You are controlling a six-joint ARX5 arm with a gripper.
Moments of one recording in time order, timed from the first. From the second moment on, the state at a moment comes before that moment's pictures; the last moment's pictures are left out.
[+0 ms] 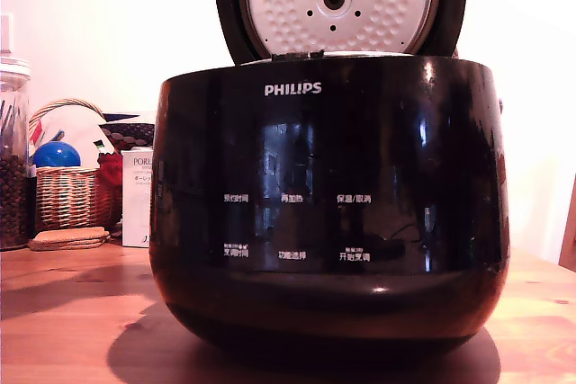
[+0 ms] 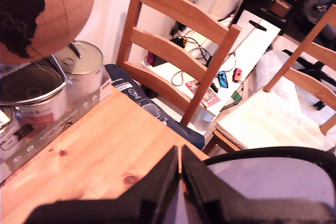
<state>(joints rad) -0.61 1.93 2.23 -0.88 0.48 -0.04</state>
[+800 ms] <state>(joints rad) -0.62 1.52 1.42 -0.33 0.41 -0.18</state>
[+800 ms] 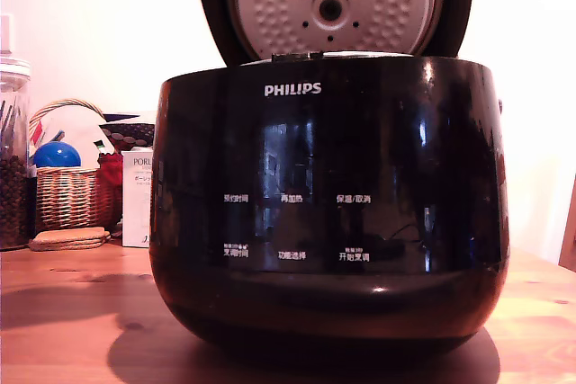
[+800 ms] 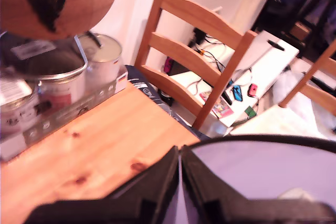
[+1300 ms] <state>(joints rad) -0.68 1.34 1.11 -0.08 0.28 -0.26</state>
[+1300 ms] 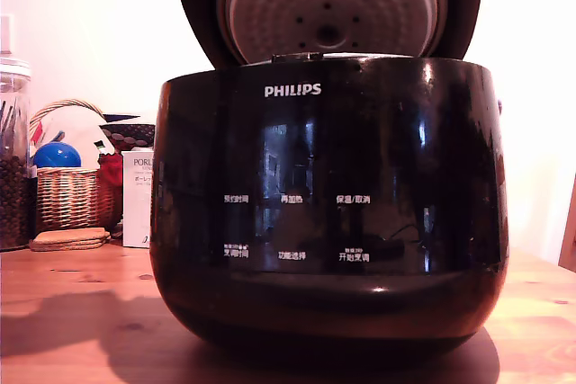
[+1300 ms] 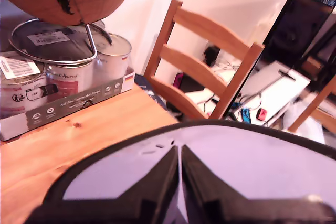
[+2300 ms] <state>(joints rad) -0.85 1.26 0.72 0.36 -0.05 -0.20</state>
